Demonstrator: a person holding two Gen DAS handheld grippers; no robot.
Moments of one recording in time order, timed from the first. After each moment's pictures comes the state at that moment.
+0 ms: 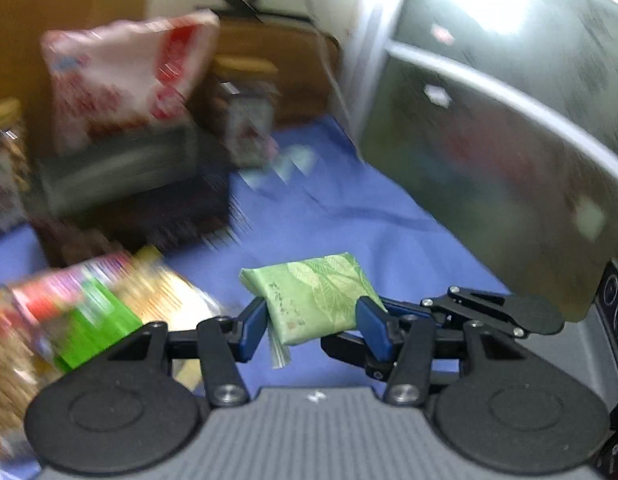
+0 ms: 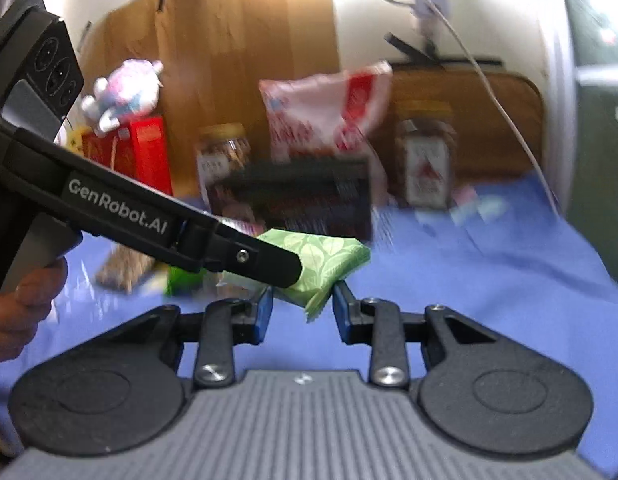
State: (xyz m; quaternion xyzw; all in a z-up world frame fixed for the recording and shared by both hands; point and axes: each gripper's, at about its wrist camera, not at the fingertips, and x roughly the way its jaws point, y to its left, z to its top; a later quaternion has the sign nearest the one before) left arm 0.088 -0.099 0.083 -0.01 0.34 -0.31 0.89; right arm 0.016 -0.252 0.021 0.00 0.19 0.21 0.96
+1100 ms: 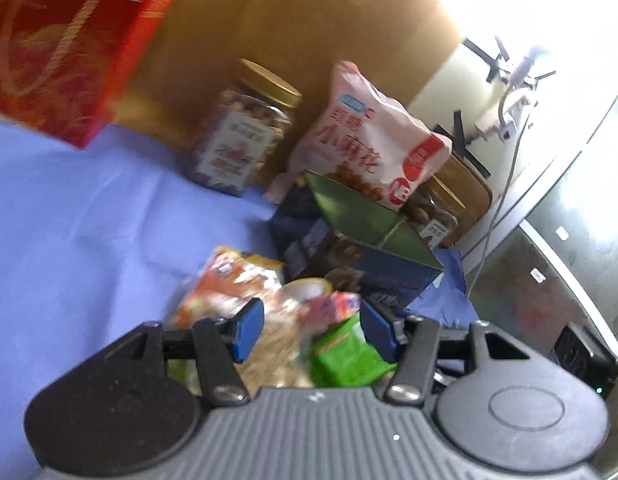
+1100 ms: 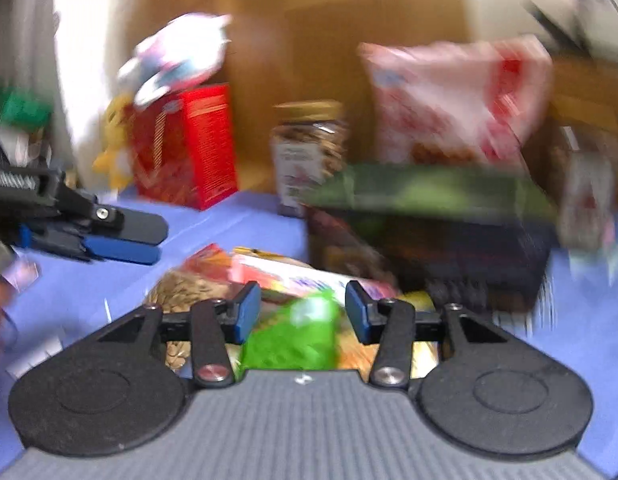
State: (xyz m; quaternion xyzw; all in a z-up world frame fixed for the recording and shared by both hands) left arm 0.085 0.137 0.044 -0.26 0.31 -0.18 0.90; right arm 0.103 -0.133 0.014 -0.07 0.21 0.32 0.92
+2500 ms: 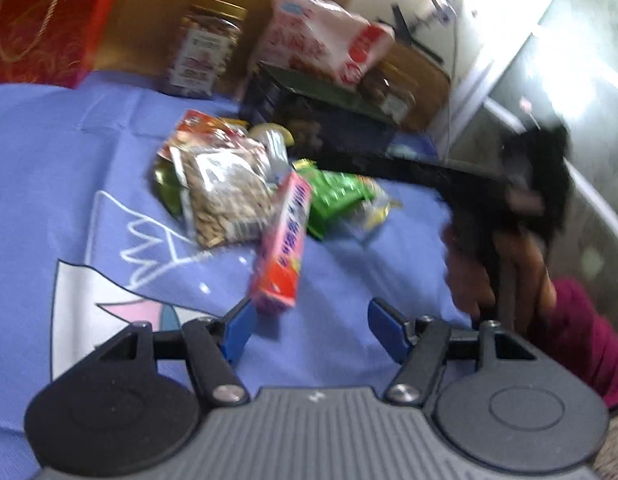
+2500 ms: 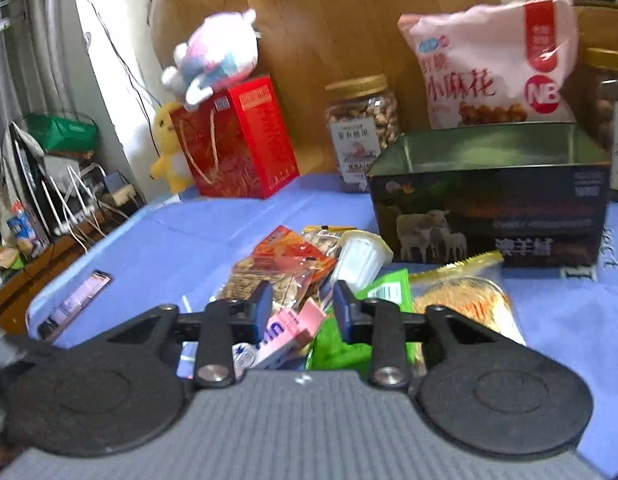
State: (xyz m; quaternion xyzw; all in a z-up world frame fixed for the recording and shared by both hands) left arm -0.011 0.098 0.014 -0.15 0.38 -0.24 0.88; right arm 0.114 -0.145 0.009 0.04 0.28 0.39 0.88
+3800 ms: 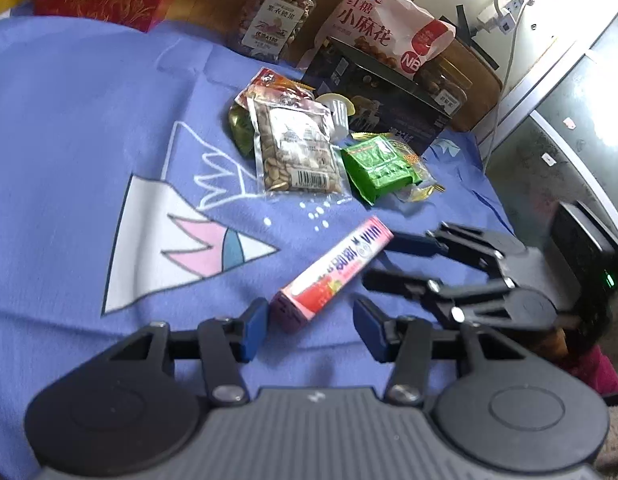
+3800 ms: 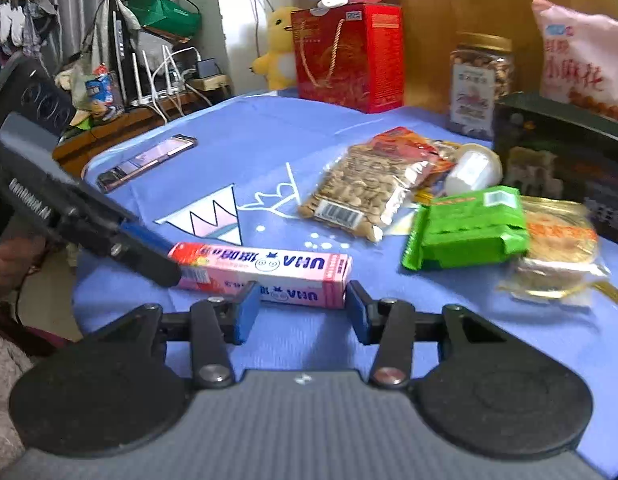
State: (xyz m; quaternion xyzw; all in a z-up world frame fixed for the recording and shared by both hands) left arm -0.033 0.130 0.005 -0.20 0.43 -0.17 0.87; right arm 0.023 -0.141 -0.025 -0.10 0.28 0.49 0.82
